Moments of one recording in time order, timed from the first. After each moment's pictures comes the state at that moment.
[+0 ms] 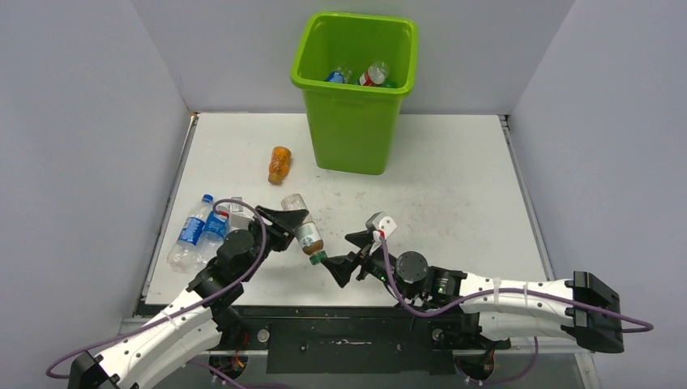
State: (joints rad) left arm -0.67 0.64 0.36 0.08 -0.22 -1.37; right arm 1.28 1.00 0.49 0.45 0.35 0.30
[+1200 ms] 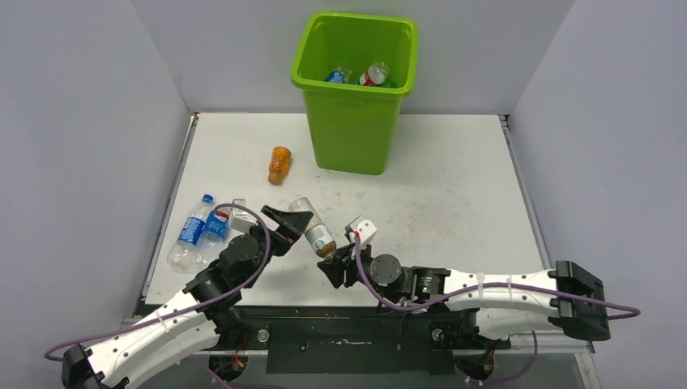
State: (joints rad) left arm -0.85 0.59 0.38 0.02 -0.43 -1.30; right arm 1.35 1.18 0.61 0.32 0.41 0.41
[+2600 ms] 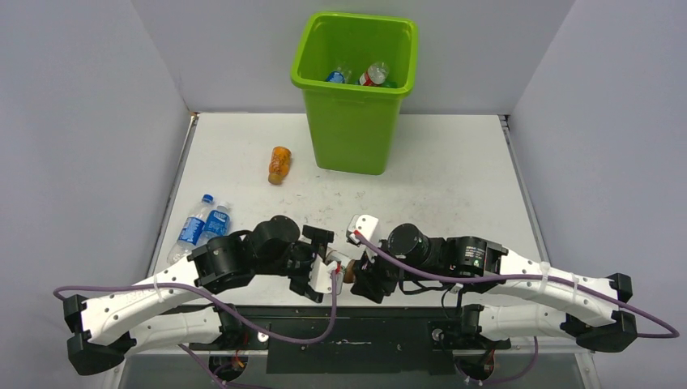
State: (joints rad) left arm -1.13 0.91 0.97 -0.71 0.18 0.75; right arm 1.28 1.02 1.12 -0.75 -0.05 0.24
